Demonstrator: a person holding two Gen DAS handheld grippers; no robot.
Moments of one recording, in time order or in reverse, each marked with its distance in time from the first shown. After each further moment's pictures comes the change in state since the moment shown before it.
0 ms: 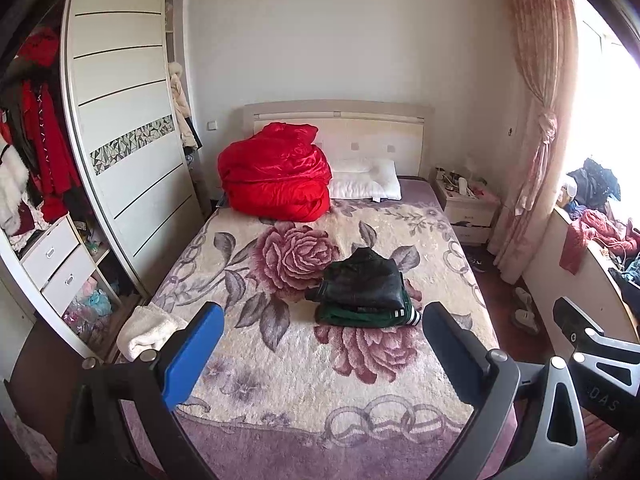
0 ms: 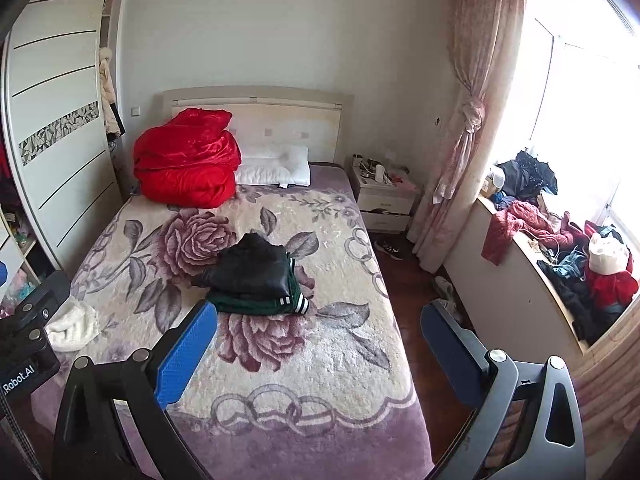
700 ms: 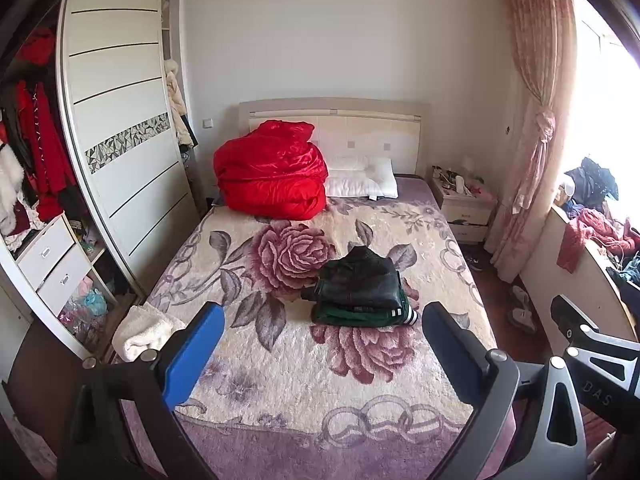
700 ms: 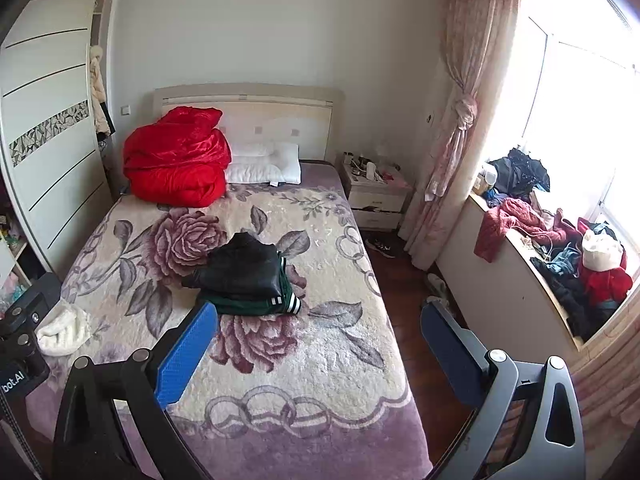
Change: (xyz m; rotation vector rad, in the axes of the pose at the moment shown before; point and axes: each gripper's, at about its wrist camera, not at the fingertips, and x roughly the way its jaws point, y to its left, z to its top) left arm 0.009 0.000 -0.002 -0.002 0.009 -0.011; right arm 0.006 0.002 0.001 0.007 0.007 -0.039
